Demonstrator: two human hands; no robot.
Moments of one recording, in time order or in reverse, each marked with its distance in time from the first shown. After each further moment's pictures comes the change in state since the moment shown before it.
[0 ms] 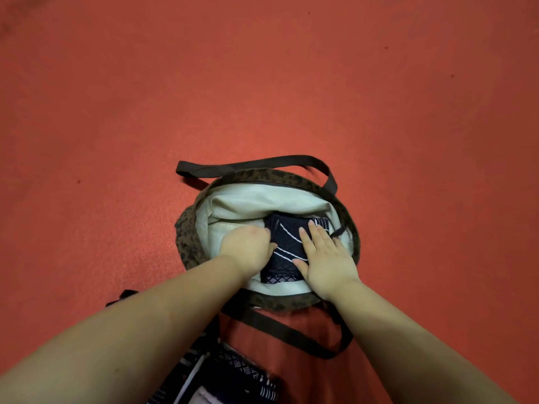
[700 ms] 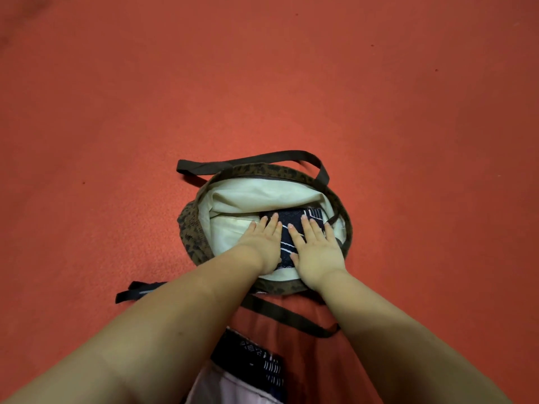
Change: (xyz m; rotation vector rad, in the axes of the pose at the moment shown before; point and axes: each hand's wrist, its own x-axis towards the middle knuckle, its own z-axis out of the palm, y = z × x) left_hand -0.003 0.020 0.014 0.168 -0.328 0.117; right_hand -0.019 -0.022 -0.013 -0.147 -0.100 0.047
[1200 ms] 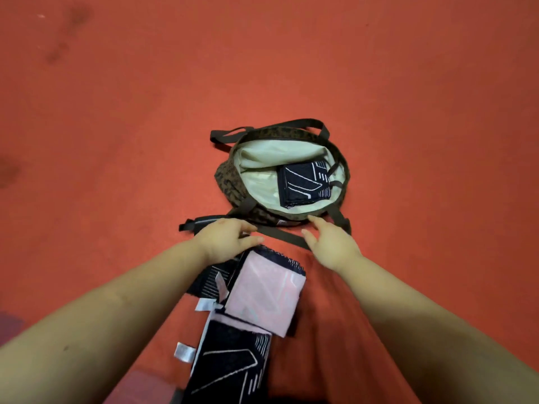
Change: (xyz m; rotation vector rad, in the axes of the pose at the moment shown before) left_hand -0.204 -0.038 0.030 -0.474 0.135 -0.011; right_hand -0.155 -0.048 -0.005 0.710 0.080 0.162
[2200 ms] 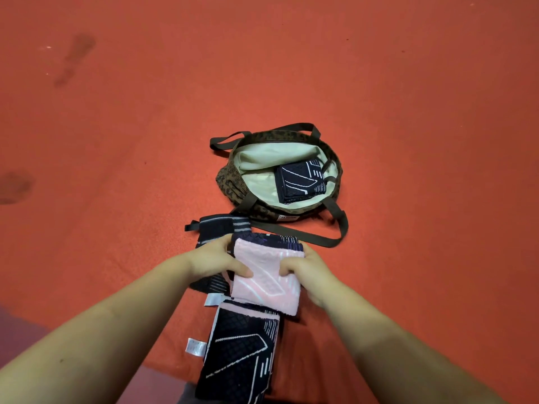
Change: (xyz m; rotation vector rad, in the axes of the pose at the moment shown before) left_hand -0.043 -0.027 0.025 -0.667 -0.160 -0.156; right_hand -0.068 -0.046 0.056 1.159 -0.079 0.228
